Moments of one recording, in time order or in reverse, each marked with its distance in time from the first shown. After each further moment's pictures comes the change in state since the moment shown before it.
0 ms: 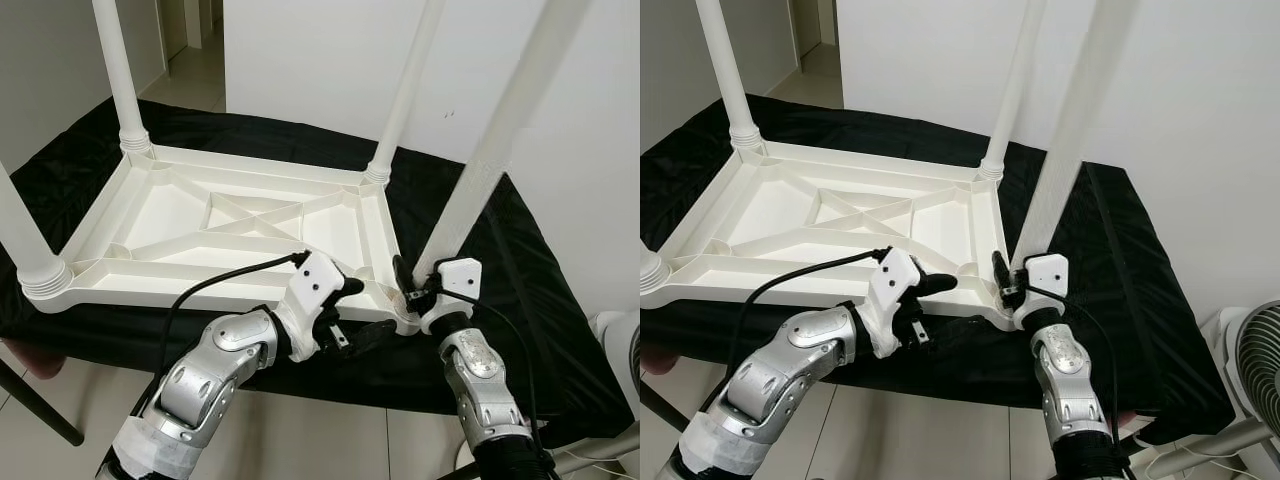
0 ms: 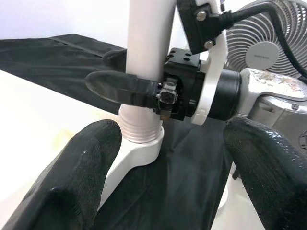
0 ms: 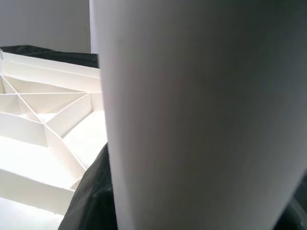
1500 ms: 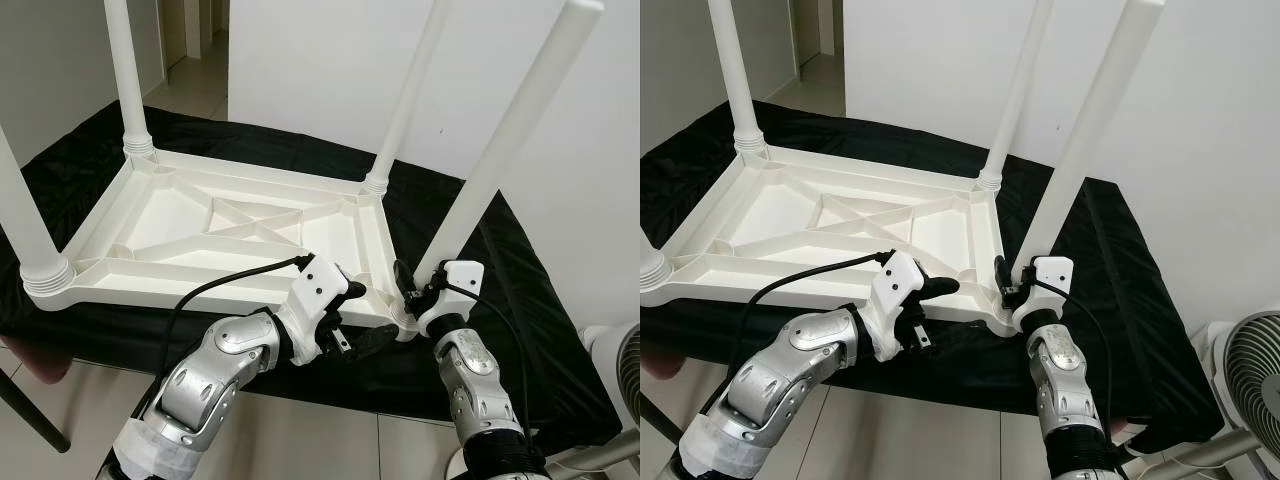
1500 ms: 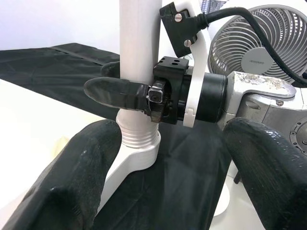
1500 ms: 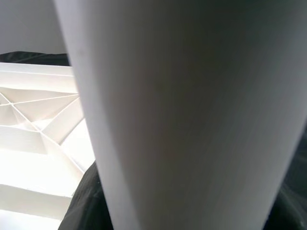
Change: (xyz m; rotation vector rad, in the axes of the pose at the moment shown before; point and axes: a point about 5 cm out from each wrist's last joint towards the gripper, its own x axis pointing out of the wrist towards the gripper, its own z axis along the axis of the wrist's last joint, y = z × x) left arm 0.000 -0.003 0.000 0.007 0.015 -0.003; right arm 0.003 -0.003 -0.013 0.140 0.079 -0.062
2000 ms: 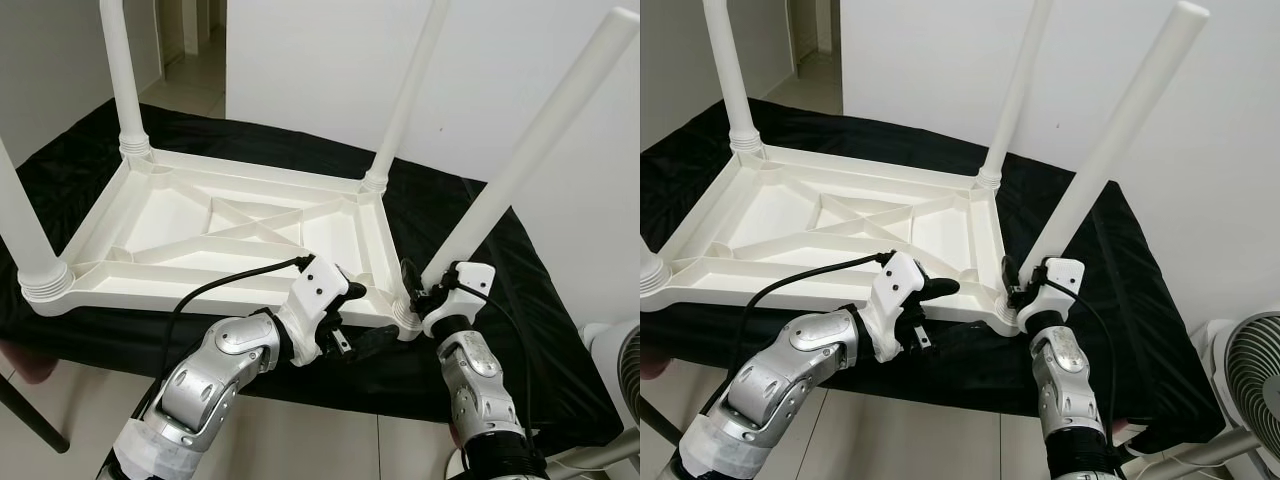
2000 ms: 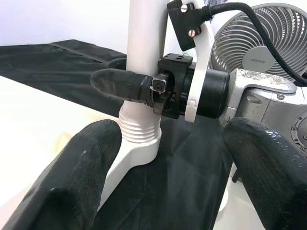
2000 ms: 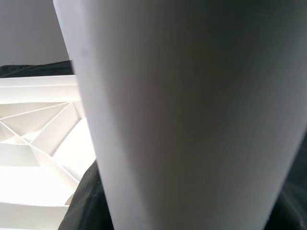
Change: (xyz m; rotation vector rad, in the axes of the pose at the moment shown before) left arm 0.000 0.000 0.000 -0.002 0.002 0.000; right arm -0.002 -0.007 0.001 0.077 -0.009 -0.051
